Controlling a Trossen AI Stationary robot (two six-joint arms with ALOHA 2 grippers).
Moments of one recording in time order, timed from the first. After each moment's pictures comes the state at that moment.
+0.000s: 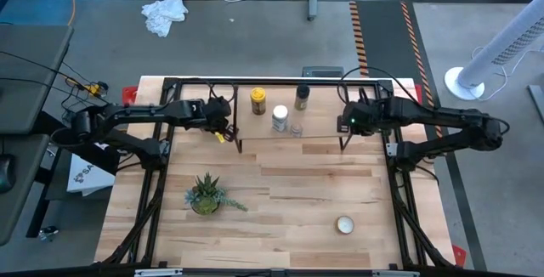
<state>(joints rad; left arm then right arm) 0.33 1.30 0.76 -0.55 -0.22 -0.55 -0.21 1.12 0.96 -1.16 0.24 1.34</state>
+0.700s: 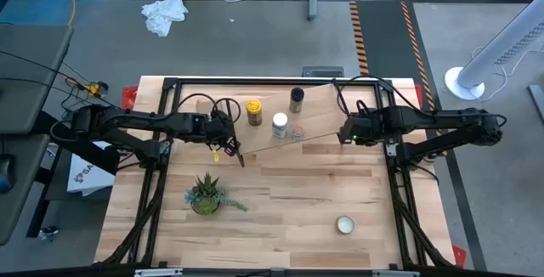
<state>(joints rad) 0.13 1.29 0.76 -0.60 -0.32 -0.69 -0.05 1.12 0.96 -1.29 0.24 1.48</state>
